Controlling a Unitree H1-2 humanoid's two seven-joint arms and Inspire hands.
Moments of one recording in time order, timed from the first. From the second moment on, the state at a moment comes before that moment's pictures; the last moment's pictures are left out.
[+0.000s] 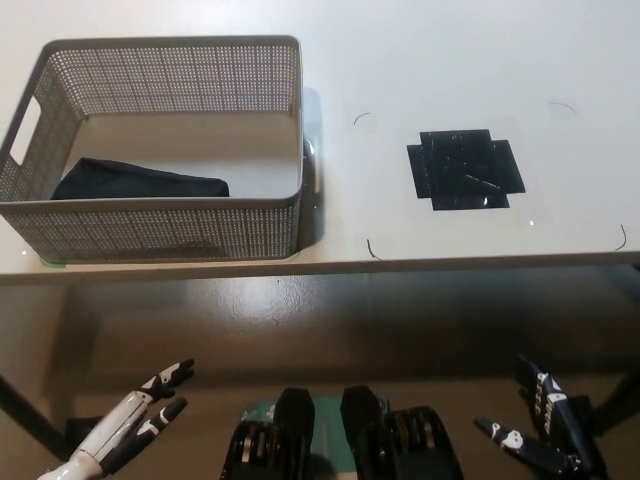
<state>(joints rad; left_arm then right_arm) -0.06 0.39 -0.08 0.34 0.21 -0.41 -0.26 -0.03 -0.14 -0.04 0.43 0.00 -0.28 0.17</state>
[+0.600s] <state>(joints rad) -0.02 0.37 -0.04 0.35 0.20 -0.40 -0.24 -0.08 -0.14 -0.07 0.50 0.12 -0.34 0.23</state>
